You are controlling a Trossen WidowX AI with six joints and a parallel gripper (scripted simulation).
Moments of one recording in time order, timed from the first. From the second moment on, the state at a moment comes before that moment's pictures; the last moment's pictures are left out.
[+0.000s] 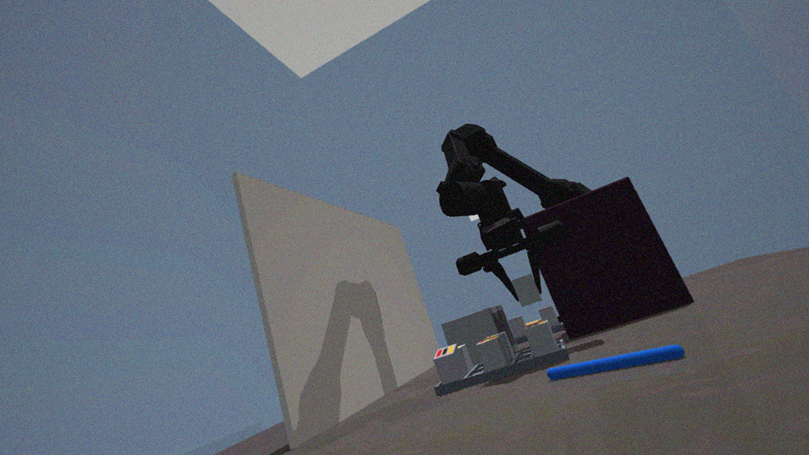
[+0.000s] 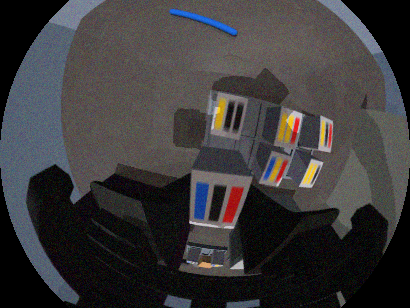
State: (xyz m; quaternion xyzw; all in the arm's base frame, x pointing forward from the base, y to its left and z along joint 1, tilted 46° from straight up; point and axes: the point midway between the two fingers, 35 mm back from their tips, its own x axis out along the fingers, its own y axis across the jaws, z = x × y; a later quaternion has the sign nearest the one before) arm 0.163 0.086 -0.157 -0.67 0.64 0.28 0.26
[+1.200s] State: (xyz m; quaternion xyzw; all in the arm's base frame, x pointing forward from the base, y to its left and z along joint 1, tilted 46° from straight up) arm 0.227 0.130 -0.067 -0.65 0.63 0.31 0.28
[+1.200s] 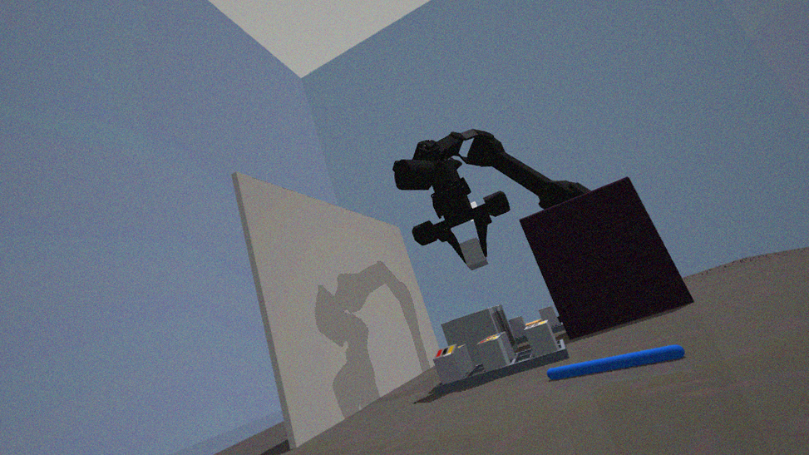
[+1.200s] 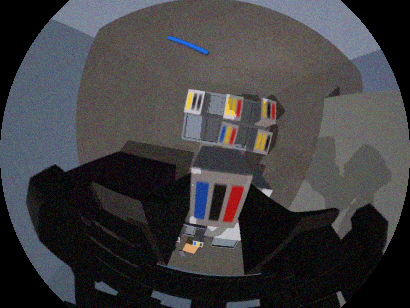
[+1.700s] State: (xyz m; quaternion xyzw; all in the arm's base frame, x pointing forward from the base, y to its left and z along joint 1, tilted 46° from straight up) arm 0.297 0.079 -0.006 -0.65 0.62 0.32 0.29
